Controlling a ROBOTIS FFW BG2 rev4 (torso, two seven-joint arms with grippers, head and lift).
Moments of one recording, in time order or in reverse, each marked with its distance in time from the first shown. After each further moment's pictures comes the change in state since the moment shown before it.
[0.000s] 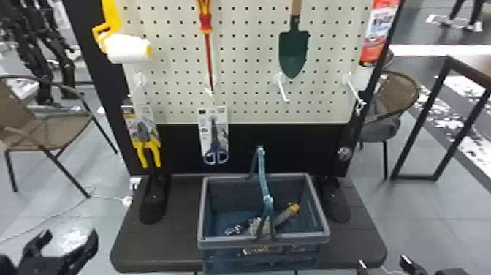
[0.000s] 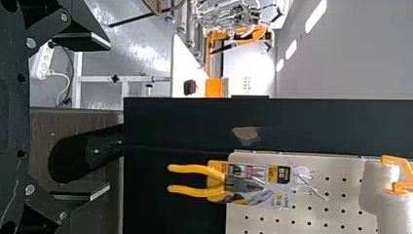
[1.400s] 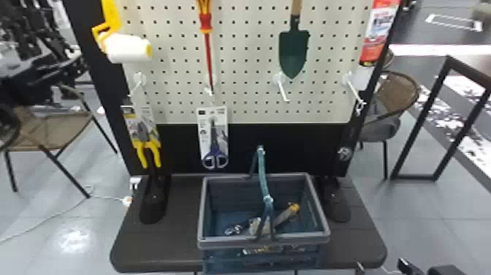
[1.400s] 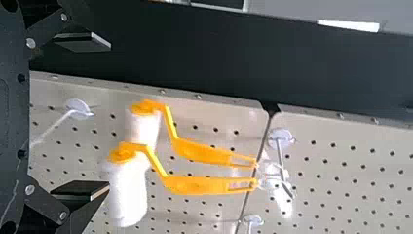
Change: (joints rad) left arm -0.660 0.341 -0.047 -0.143 0.303 0.792 -0.251; right arm -0.023 -0.009 0.003 0.020 0.010 0.047 0.007
